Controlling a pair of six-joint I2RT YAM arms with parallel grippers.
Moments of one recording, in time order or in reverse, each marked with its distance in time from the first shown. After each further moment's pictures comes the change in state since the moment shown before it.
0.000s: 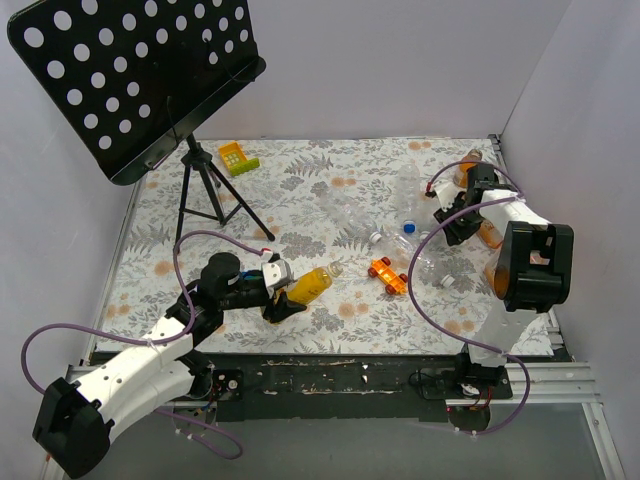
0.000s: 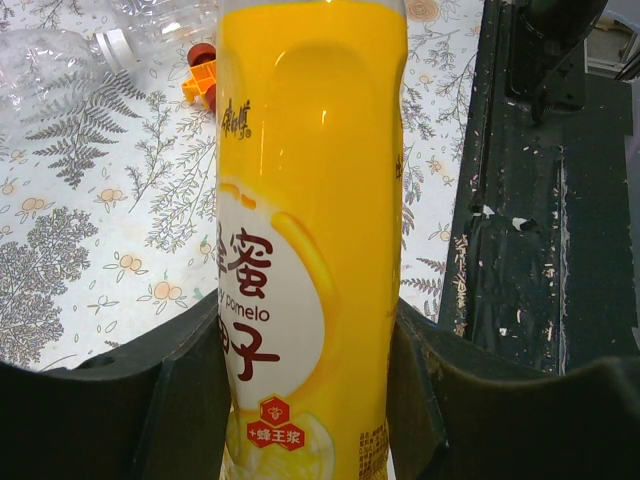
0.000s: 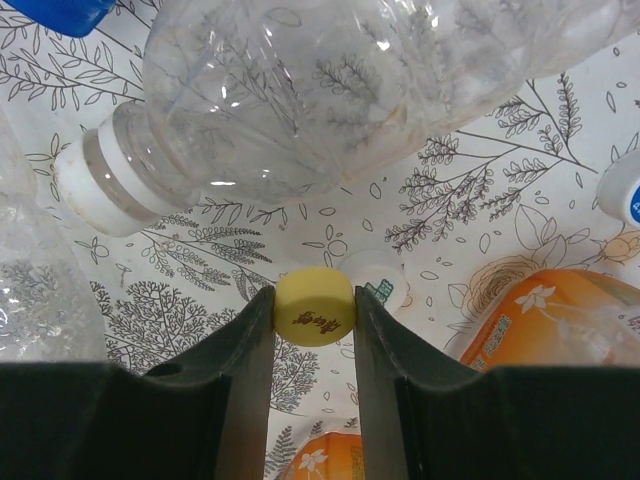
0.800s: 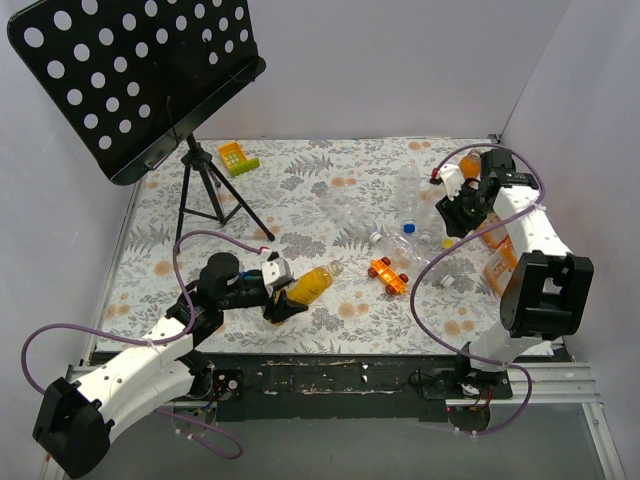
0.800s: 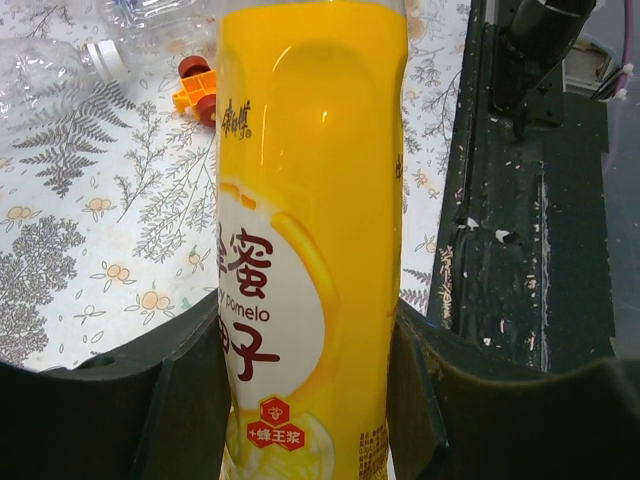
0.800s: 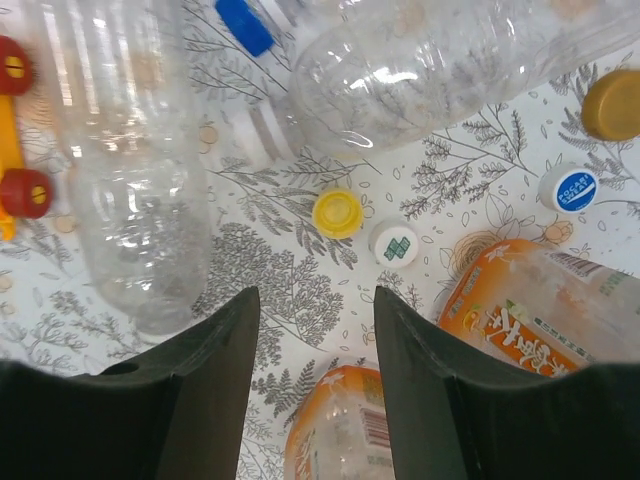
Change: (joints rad) left arm 0.000 0.000 -0.005 0.023 0.016 -0.039; right arm -0.002 -0.168 0.084 -0.201 -0.114 -0.055
